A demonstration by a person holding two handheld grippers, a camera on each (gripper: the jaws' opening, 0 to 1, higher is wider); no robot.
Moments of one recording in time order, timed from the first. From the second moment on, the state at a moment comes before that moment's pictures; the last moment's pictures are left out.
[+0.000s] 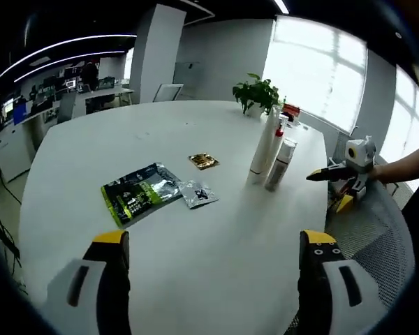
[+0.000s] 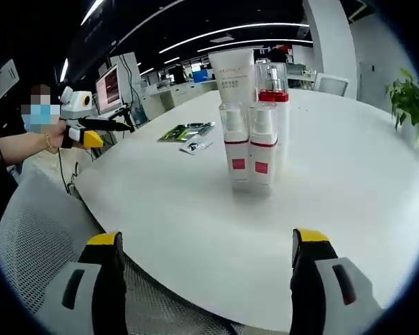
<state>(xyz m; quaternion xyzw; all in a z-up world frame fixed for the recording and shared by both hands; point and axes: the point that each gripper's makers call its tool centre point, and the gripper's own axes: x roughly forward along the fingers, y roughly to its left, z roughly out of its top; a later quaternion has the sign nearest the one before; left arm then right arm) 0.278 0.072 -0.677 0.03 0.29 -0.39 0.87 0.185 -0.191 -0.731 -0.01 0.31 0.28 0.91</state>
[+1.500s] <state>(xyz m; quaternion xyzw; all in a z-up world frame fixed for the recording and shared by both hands) 0.443 0.067 -0.743 0.18 0.32 -0.43 0.83 0.183 -0.202 -0.741 0.00 0.35 0.25 0.90</state>
